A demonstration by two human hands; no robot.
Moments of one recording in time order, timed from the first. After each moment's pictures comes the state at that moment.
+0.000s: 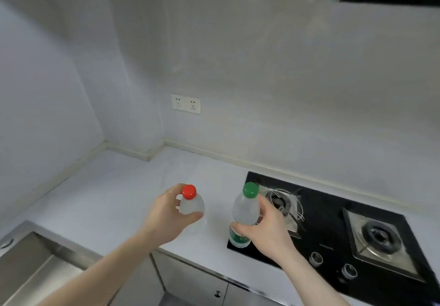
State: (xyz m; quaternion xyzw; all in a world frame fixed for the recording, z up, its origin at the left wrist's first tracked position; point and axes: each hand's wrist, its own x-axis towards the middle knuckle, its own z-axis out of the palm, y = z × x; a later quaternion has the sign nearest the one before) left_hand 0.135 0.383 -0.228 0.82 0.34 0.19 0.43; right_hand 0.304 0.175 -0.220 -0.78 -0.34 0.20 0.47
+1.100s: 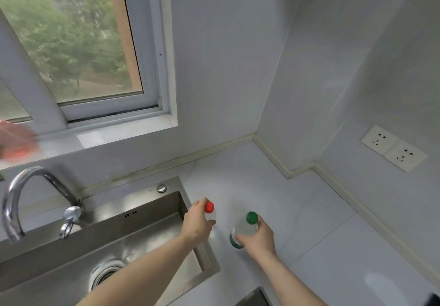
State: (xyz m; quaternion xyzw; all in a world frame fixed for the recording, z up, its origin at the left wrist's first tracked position) left_hand -0.090 0.655 -0.391 0.62 0.68 0.20 0.34; right_hand 0.101 0.605 -0.375 -0.77 -0.44 0.38 0.26
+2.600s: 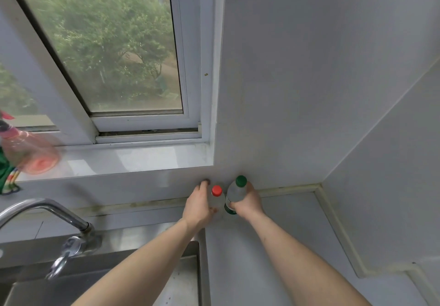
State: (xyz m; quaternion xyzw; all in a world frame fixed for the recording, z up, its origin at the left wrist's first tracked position) left_hand -0.174 0.895 -0.388 0.50 0.78 0.22 0.30; right_hand -0.022 0.973 -0.393 -0.62 -0.66 0.40 0.15
